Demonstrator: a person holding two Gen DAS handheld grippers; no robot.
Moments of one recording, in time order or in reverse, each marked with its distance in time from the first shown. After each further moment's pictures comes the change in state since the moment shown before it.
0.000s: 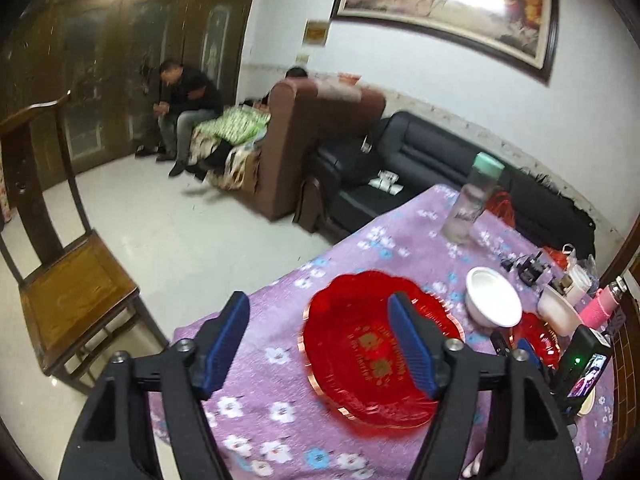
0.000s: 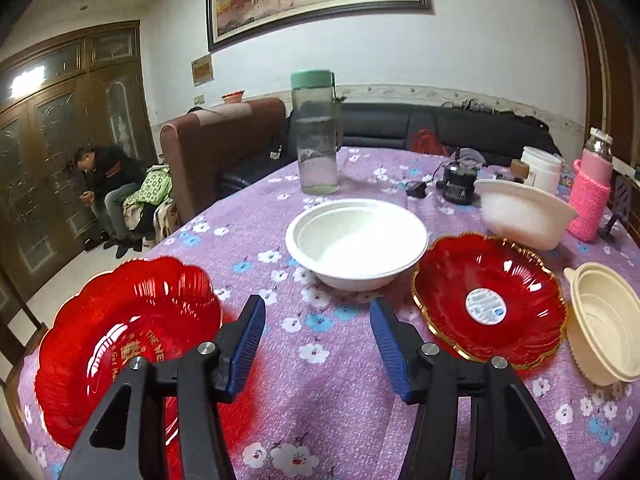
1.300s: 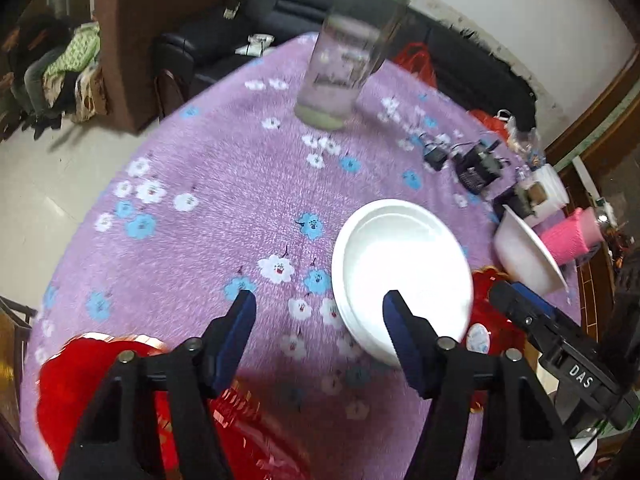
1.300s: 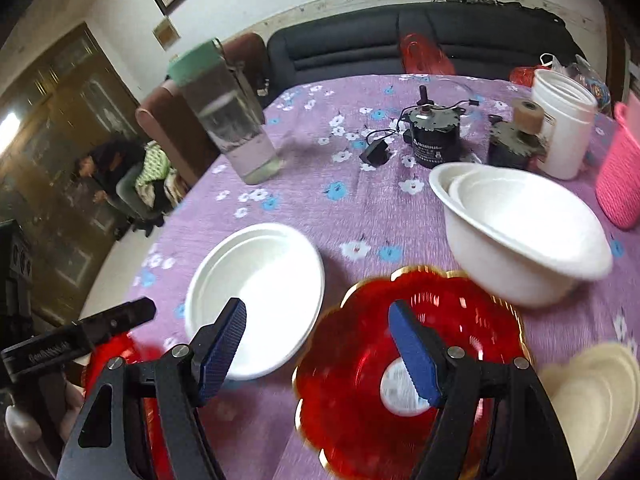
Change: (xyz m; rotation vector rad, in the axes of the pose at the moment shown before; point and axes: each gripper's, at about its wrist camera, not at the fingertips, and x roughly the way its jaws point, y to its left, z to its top) left arm 0.258 -0.205 0.021 0.226 0.582 -0.306; right arm 0.118 -0.138 0.089 0.187 0.436 0.176
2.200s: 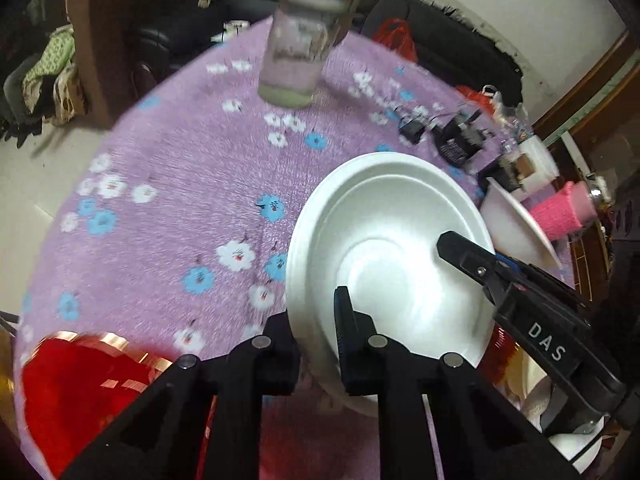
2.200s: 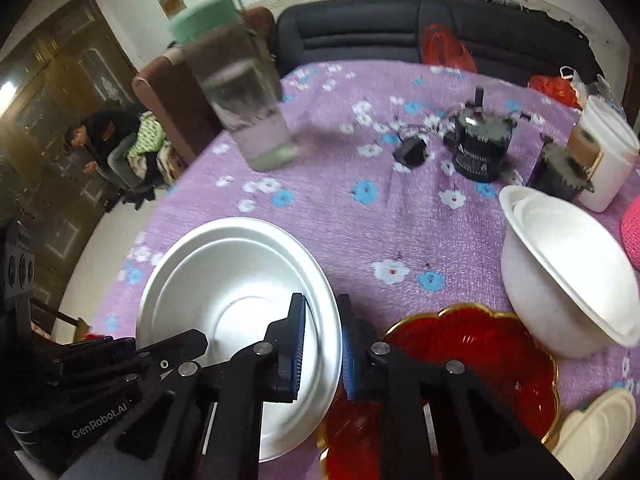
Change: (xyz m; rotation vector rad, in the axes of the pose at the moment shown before) left arm -0.011 -0.017 -0.014 0.066 0.034 -0.038; right arm 0.008 0.040 0.015 -0.065 0.037 -0.006
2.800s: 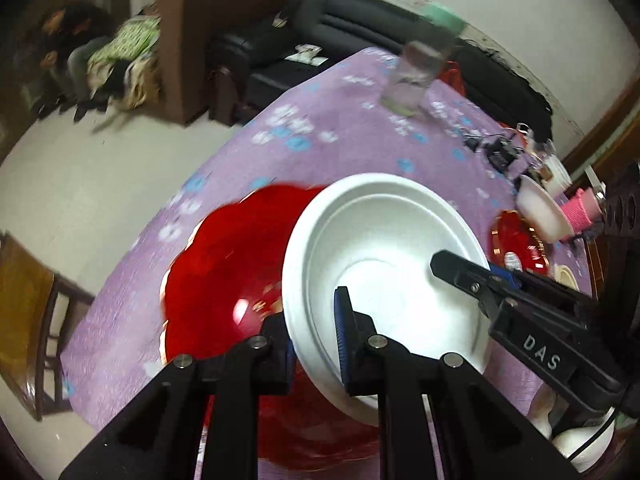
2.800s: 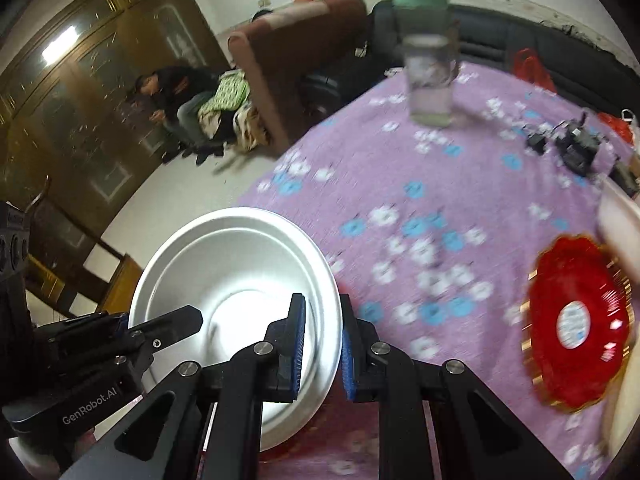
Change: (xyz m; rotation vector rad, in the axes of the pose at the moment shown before) left arm -0.088 0.114 -0.109 -0.141 -0.098 0.121; right arm -0.004 0.150 -0.094 -0.182 0.085 0.145
